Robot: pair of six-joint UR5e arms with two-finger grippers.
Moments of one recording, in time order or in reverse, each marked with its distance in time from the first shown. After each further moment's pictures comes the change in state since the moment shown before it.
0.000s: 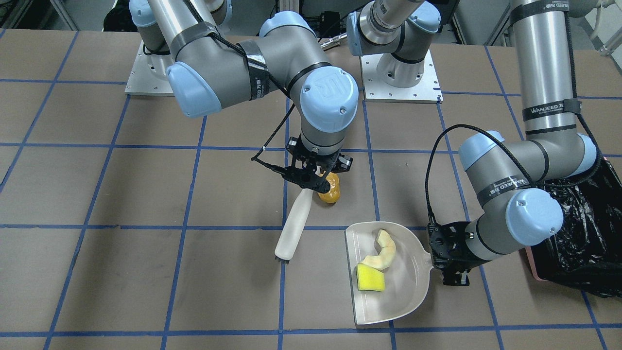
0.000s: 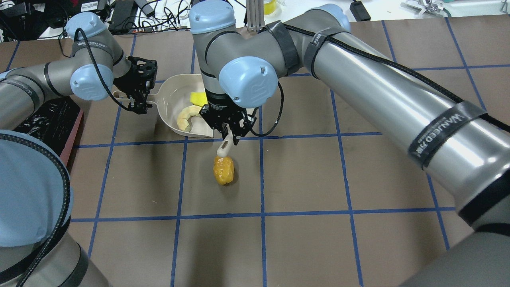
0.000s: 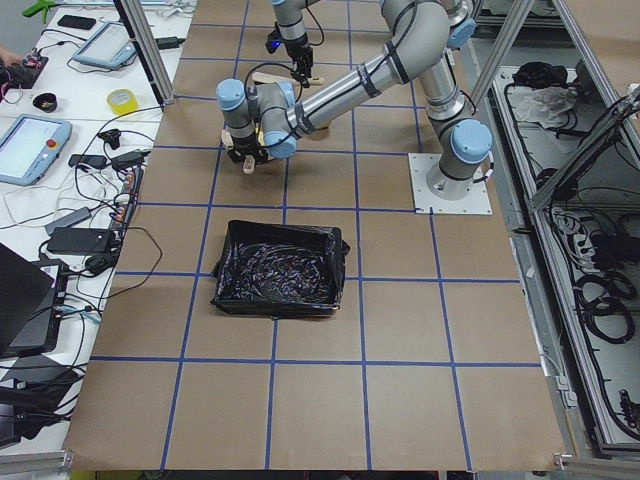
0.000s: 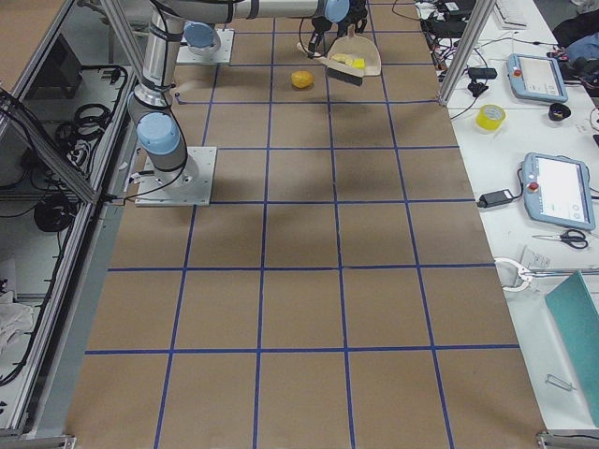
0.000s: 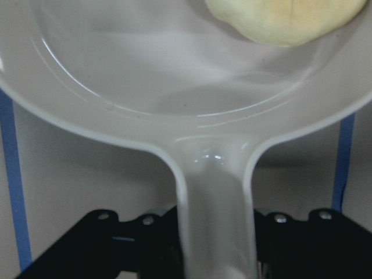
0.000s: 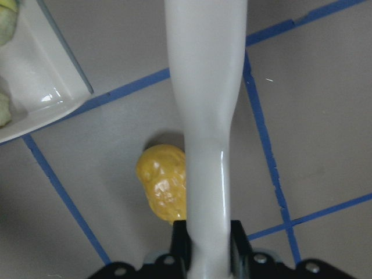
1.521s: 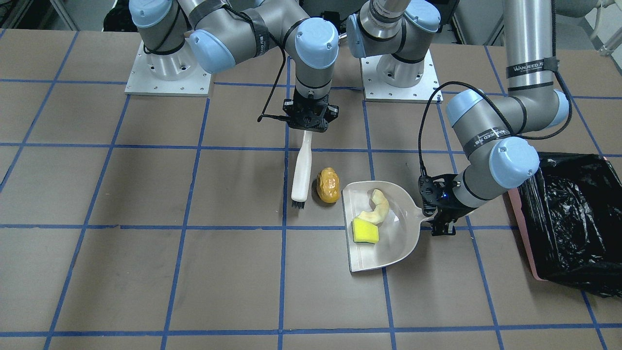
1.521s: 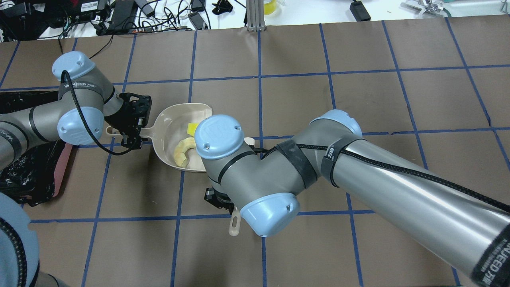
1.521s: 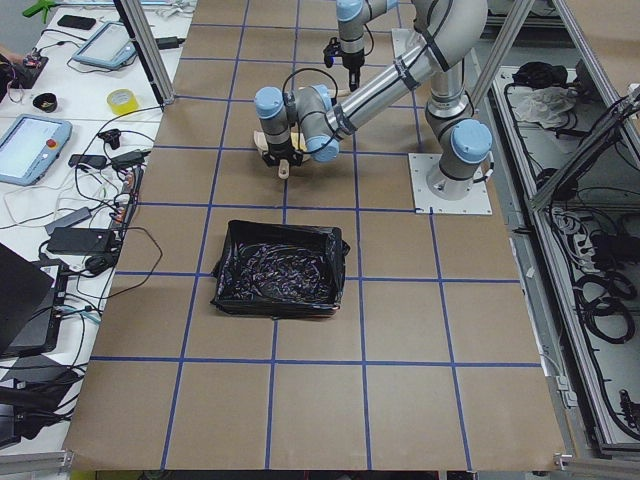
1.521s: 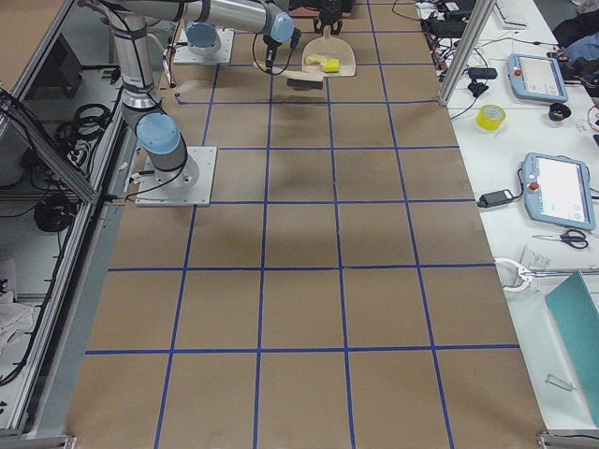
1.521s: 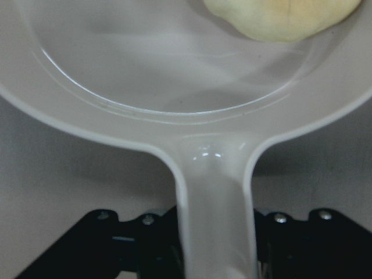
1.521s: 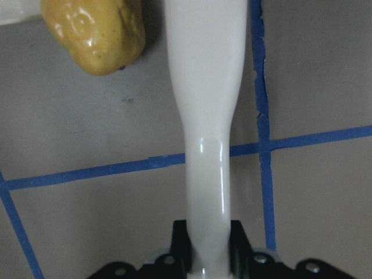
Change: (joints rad) left arm 0.050 0.197 -0.339 0.097 -0.006 0.050; right arm 0.162 -0.210 0.497 -0.365 -0.021 -0.038
